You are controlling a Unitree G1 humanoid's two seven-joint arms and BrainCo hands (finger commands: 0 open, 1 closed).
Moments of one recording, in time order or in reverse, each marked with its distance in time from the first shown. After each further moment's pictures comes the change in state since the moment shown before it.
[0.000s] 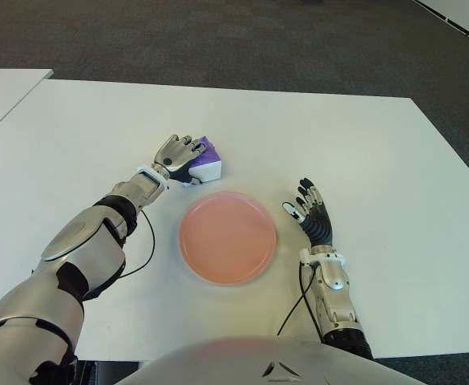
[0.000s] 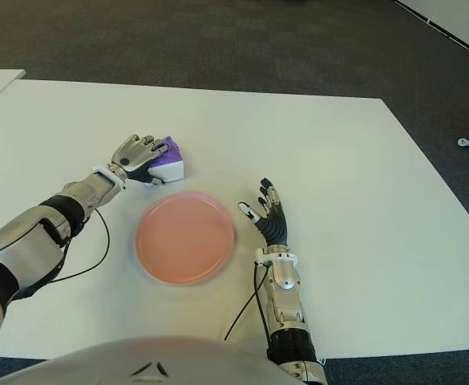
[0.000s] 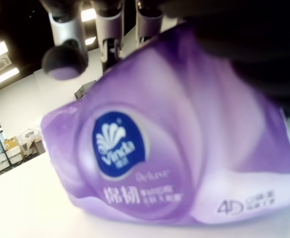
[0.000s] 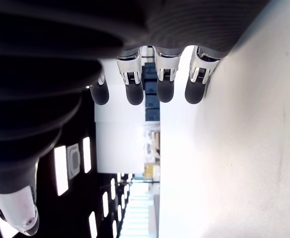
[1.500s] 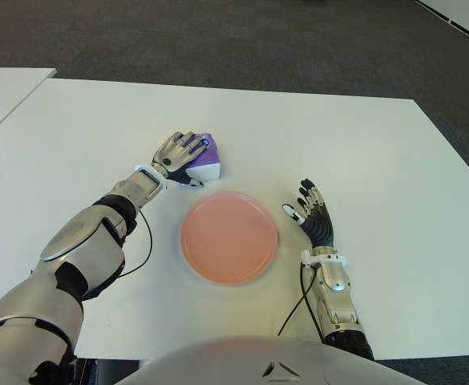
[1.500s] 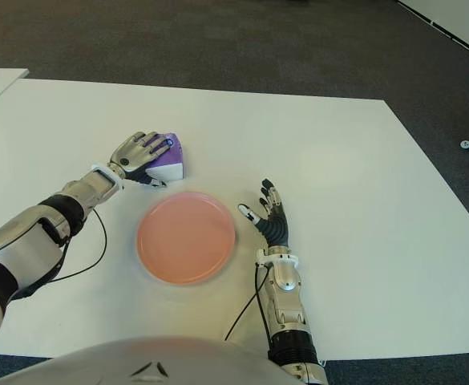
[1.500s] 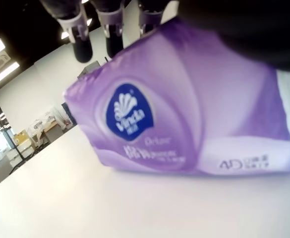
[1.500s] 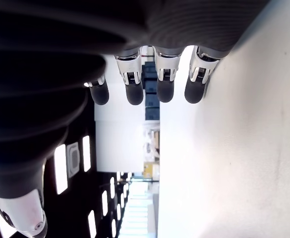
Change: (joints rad) left arm -0.004 0.010 0.007 -0.011 0.127 0.078 -0.111; right arm 0.009 -0.003 0.002 -0.007 0.002 0.001 0.002
